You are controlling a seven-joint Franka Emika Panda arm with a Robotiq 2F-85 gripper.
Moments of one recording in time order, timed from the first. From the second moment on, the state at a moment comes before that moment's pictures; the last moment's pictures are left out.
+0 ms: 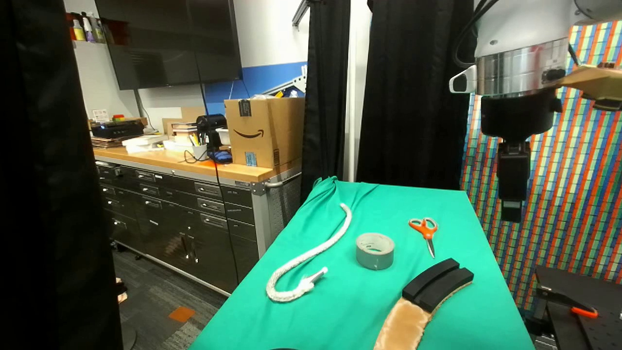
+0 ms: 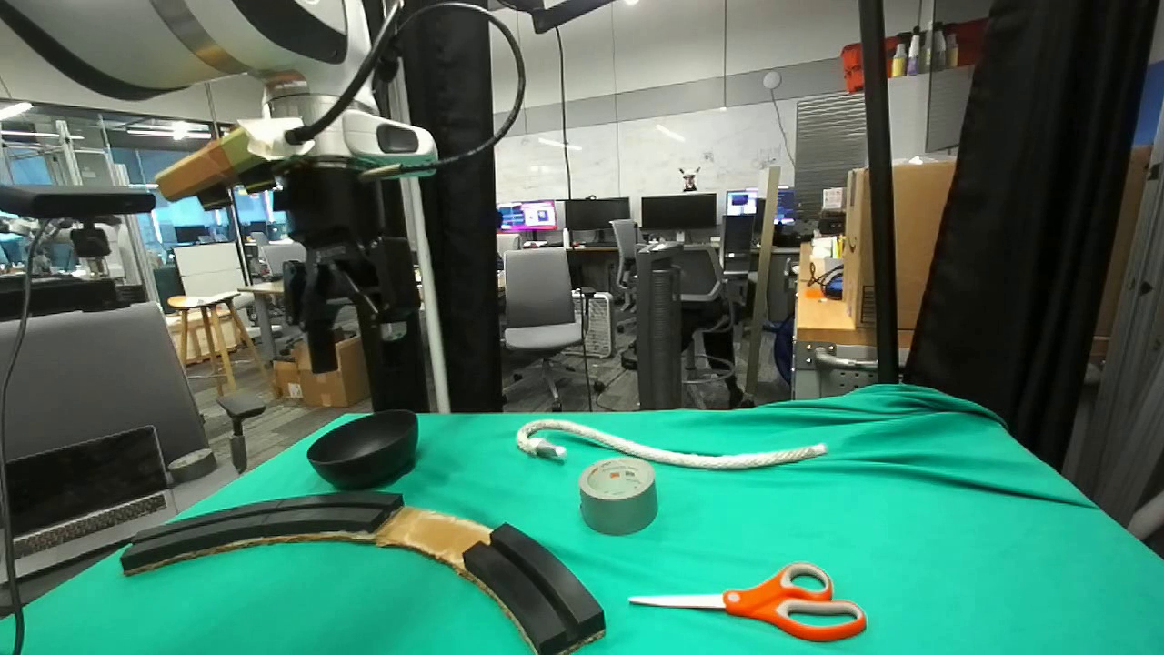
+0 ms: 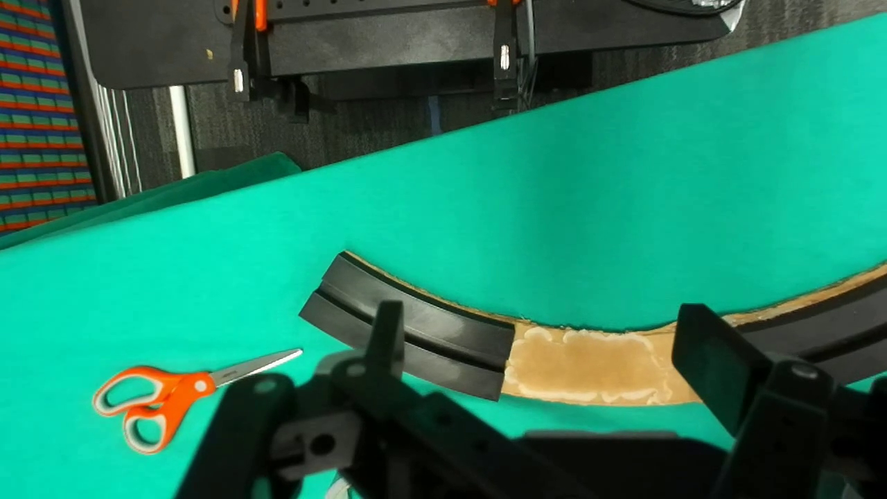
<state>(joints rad) 0.11 -0.42 0.32 -2.41 0.03 1.84 0.41</state>
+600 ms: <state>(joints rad) 0.10 -0.41 0.19 -2.39 0.10 2.05 0.37</state>
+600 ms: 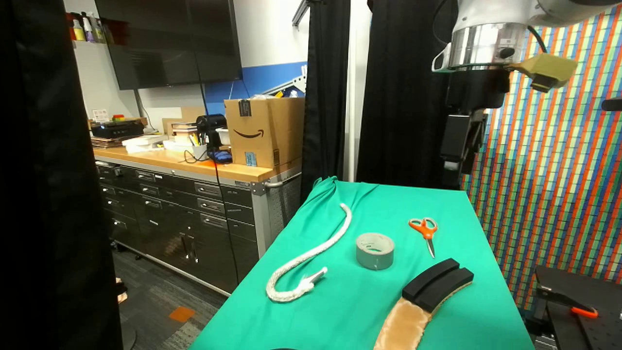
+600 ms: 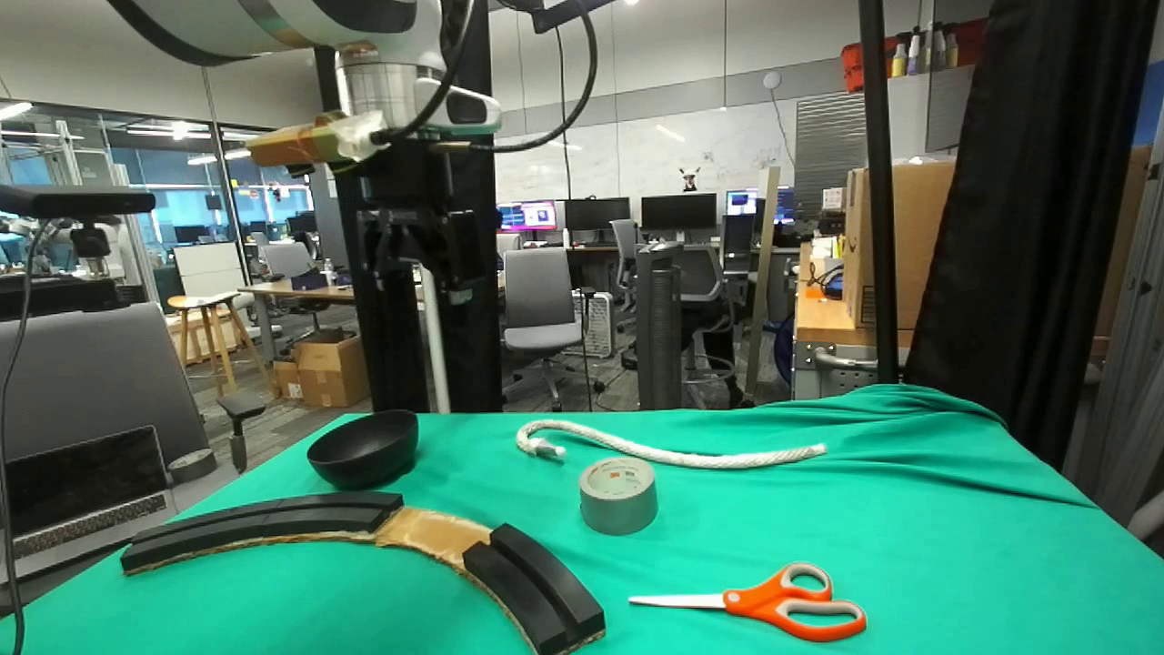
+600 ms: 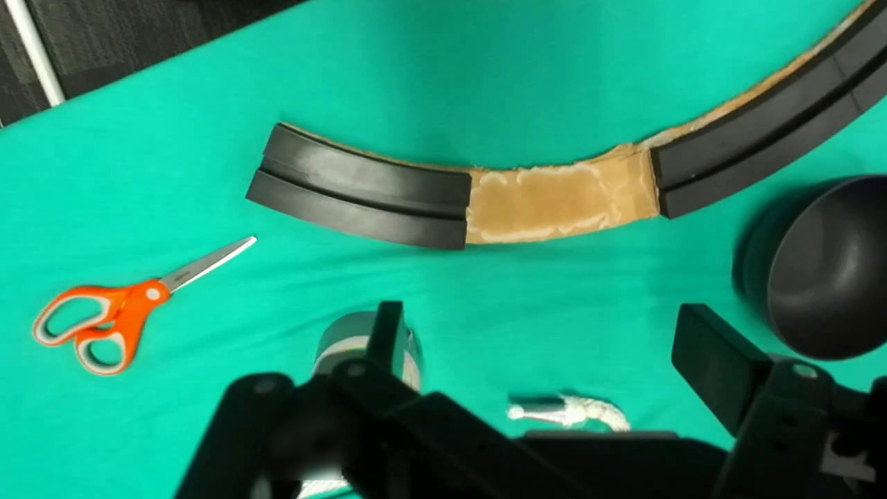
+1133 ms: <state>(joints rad) -0.05 -0.30 0.14 -2.44 -0.04 2.27 0.43</state>
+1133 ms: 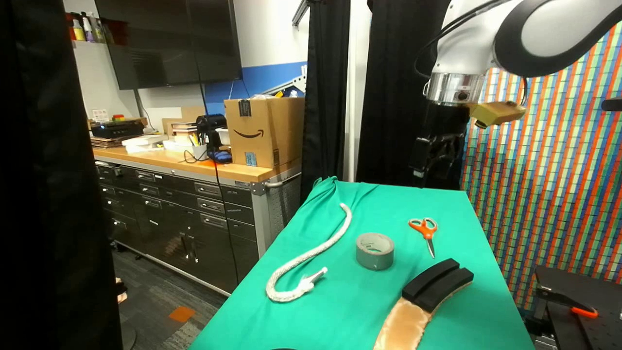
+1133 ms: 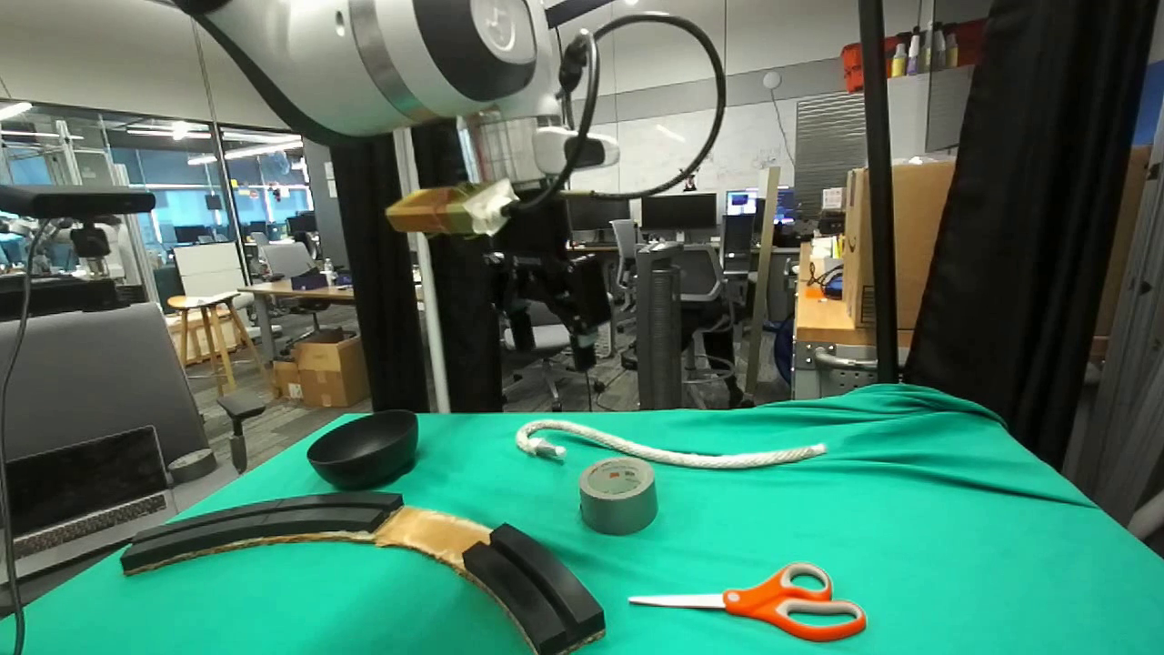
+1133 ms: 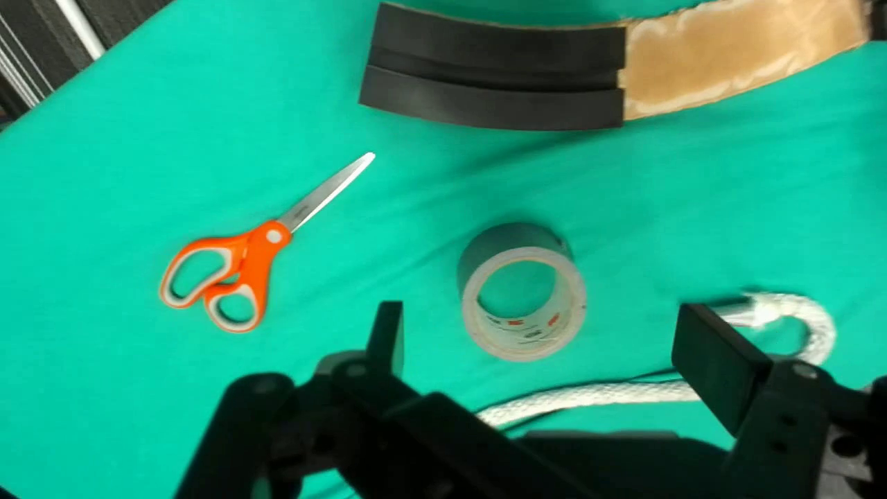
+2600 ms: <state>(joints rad) -0.04 0.13 0.06 -2.22 -0.06 2.26 0.47</state>
